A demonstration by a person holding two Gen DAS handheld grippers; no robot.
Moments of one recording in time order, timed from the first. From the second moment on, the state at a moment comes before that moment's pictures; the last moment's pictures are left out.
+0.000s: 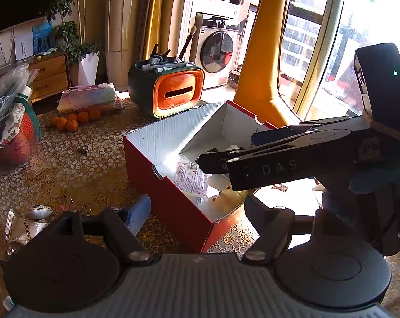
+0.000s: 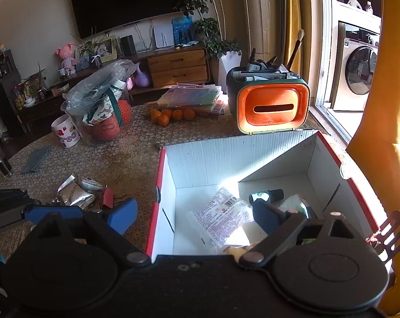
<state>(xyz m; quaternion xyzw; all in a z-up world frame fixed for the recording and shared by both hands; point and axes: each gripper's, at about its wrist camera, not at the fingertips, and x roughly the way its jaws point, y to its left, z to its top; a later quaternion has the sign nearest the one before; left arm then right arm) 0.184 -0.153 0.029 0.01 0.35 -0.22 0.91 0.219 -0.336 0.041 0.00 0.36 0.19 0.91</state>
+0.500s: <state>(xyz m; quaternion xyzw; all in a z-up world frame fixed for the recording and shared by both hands) 0.139 -0.089 0.036 0.00 0.31 -0.18 0.93 0.170 -0.290 0.054 0.04 0.32 0.22 0.92</state>
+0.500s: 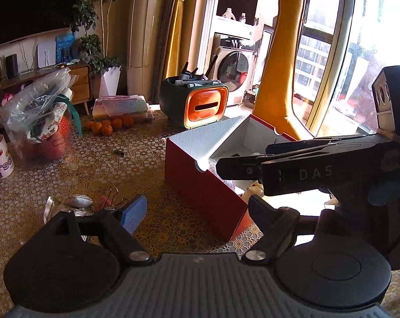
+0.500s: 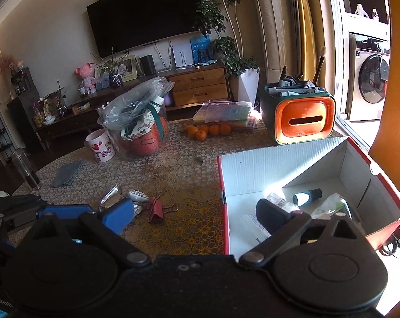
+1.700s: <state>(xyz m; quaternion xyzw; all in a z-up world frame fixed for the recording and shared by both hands) 0.060 0.043 -0.008 -0.02 0.27 -0.06 0.96 0.114 -0.194 0.019 -0.01 0.28 0.24 0.93</state>
